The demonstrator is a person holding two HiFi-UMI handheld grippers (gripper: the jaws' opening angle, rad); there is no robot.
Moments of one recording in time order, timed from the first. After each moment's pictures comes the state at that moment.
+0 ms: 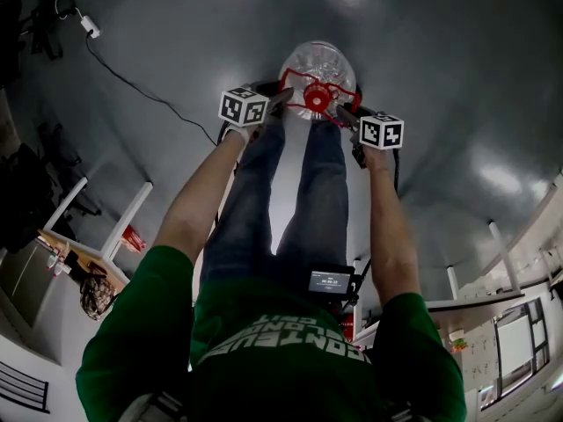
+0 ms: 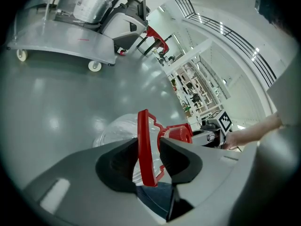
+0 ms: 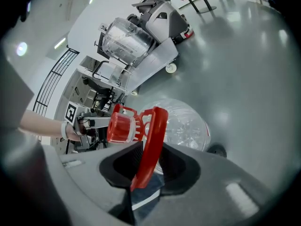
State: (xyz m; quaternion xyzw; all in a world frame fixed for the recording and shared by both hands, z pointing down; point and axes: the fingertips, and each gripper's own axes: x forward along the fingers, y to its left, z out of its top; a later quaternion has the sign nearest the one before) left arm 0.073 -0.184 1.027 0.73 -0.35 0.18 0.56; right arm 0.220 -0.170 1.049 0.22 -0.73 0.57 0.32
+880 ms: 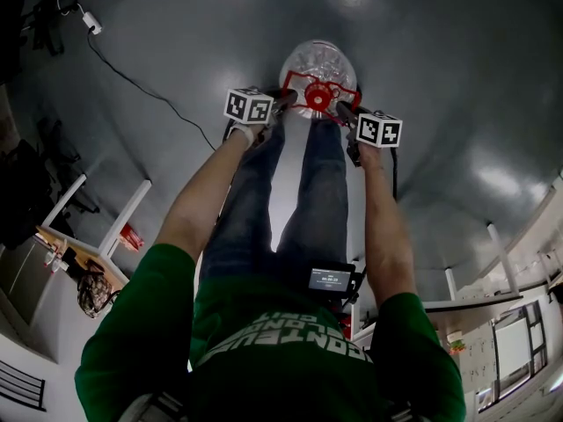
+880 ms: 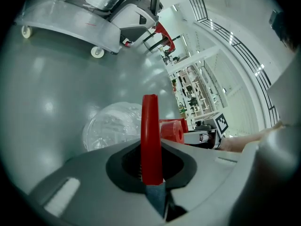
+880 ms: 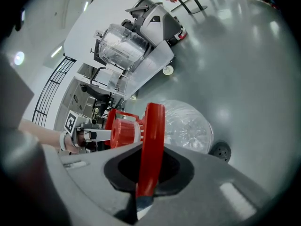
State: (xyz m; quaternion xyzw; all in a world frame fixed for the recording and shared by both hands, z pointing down) left arm 0.097 -0.165 1.029 0.70 -0.32 0.16 0.62; right arm 0.215 -0.171 1.050 0.24 -0.71 0.59 0.29
